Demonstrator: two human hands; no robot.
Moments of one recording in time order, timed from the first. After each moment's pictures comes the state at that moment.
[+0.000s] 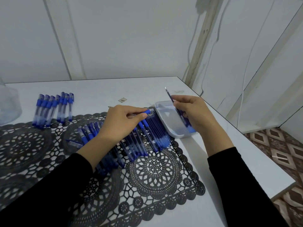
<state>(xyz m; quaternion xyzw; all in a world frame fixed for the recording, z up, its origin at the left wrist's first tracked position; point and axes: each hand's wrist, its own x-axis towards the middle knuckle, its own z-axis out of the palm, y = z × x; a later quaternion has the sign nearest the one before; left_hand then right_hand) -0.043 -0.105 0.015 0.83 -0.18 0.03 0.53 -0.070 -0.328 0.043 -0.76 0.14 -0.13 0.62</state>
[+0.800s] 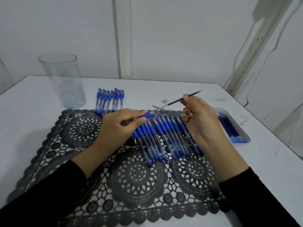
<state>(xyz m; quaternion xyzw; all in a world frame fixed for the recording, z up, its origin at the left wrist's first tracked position) -0.075 0.015 0.005 0.79 -0.24 0.26 0.50 -0.082 -0.203 0.052 -0.54 0.05 -0.09 0.83</state>
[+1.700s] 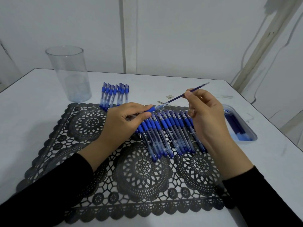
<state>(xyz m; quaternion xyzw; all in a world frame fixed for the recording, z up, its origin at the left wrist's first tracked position) -0.073 0.017 0.002 0.78 -0.26 0.29 0.49 -0.090 -0.196 0.053 -0.61 0.00 -0.14 0.78</state>
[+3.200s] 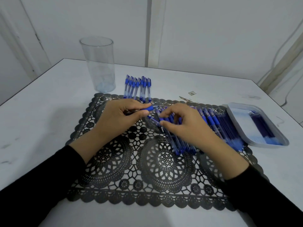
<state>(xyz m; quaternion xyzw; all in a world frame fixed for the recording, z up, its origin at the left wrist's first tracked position) -0.095 0.081 0.008 0.84 -0.19 0.21 0.47 -0.090 -0.138 0.027 -0.90 -0.23 -0.03 0.36</state>
